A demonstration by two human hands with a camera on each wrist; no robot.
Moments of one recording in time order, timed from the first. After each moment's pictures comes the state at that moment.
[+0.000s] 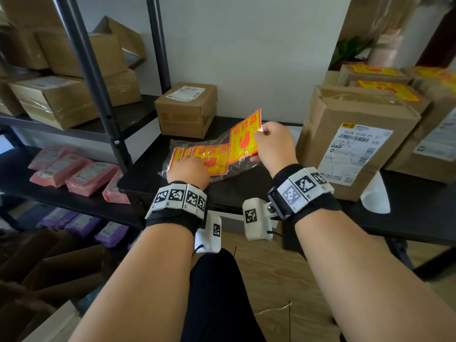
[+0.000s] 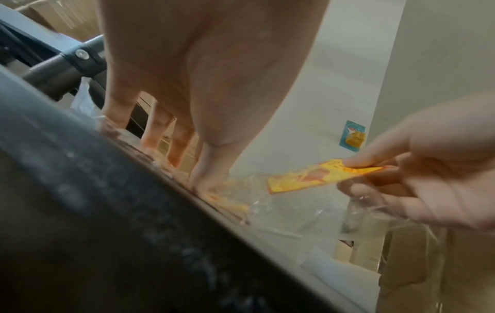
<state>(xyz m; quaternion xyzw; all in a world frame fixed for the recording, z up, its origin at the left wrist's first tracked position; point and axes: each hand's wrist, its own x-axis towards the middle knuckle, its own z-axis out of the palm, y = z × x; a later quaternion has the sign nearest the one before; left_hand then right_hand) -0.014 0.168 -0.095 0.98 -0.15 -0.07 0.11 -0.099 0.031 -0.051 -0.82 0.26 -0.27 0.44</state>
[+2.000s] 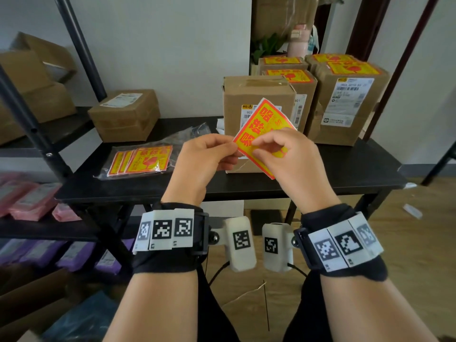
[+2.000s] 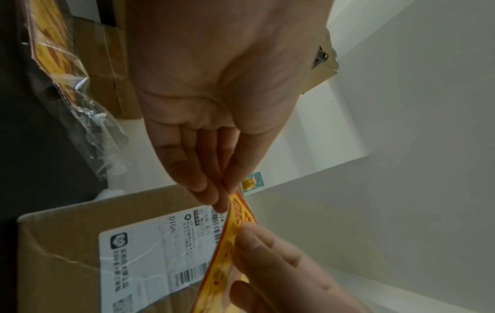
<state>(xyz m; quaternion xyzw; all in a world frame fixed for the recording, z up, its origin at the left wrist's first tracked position) -0.191 0.107 -0.036 0.67 -0.28 -0.20 0.66 -0.301 -0.017 -0.049 -0.86 0.16 -0.39 0.26</state>
